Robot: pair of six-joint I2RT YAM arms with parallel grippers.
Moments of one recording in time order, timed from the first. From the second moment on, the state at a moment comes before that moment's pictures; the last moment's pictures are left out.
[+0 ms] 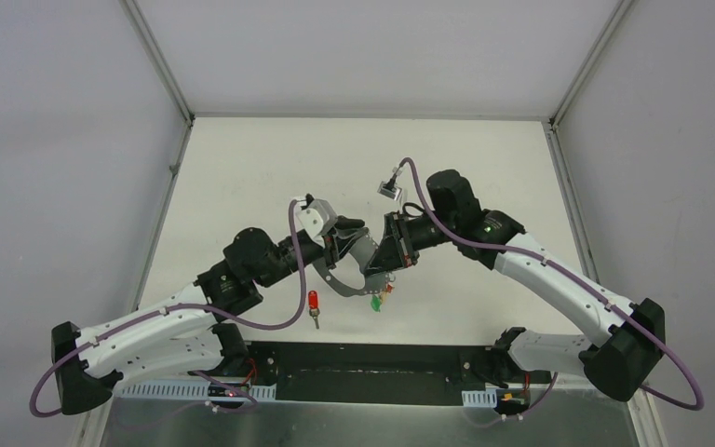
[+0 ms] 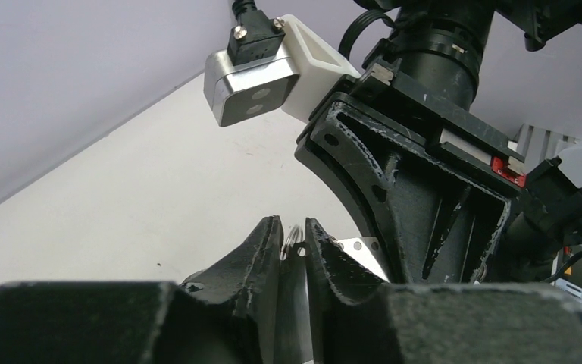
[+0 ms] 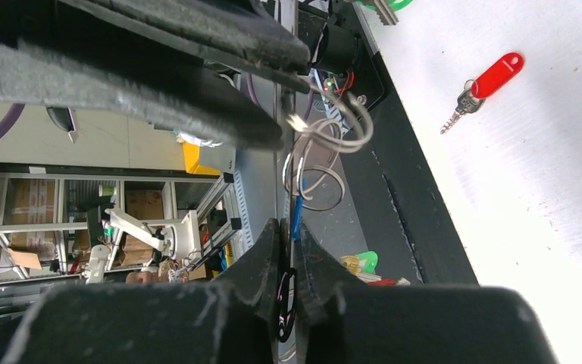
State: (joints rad) left arm -1.02 0.81 0.70 0.26 -0.04 0.01; right arm 0.75 1.20 1.04 -0.42 -0.91 0.60
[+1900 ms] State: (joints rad) left arm -1.03 0.82 1.04 -0.62 -0.37 -0.68; right arm 0.73 0.93 0.81 -0.41 -0.47 0.25
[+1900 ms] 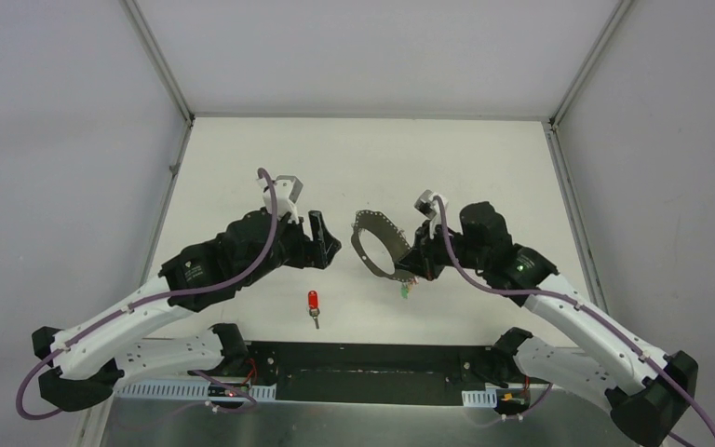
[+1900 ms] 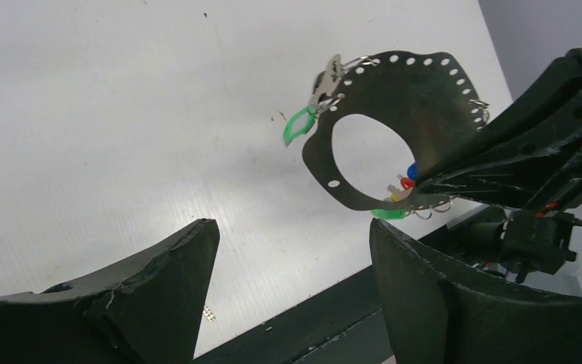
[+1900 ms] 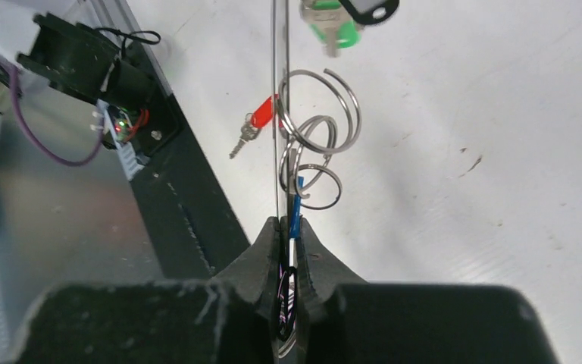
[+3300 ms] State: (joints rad) left arm -0.81 1.47 1.34 -0.57 0.65 -0.77; right arm 0.72 0.82 0.68 -0.53 -0.64 -0.59
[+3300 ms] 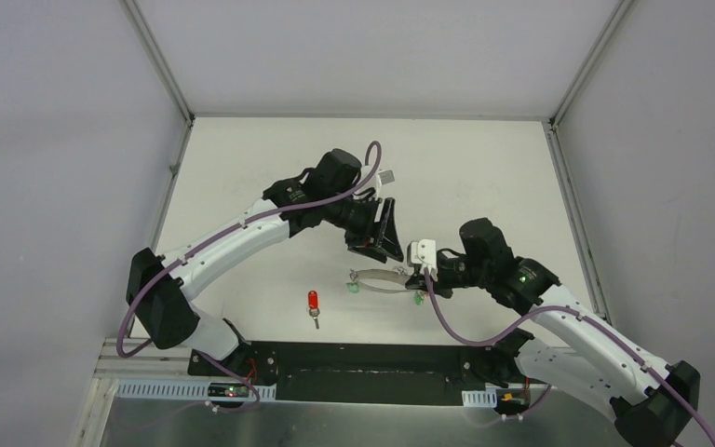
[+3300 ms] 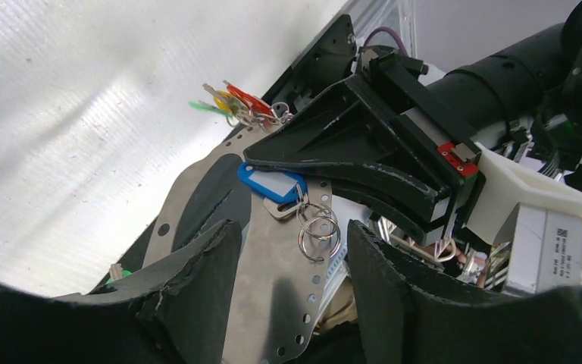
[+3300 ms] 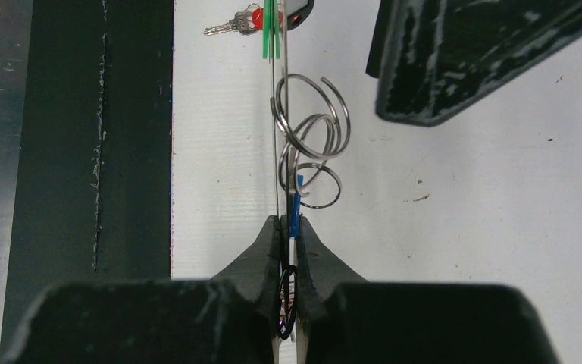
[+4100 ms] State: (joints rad) left arm -0.86 1.49 1.33 -0.47 0.69 -0.81; right arm 0.72 0.82 0.68 -0.52 -0.63 -0.55
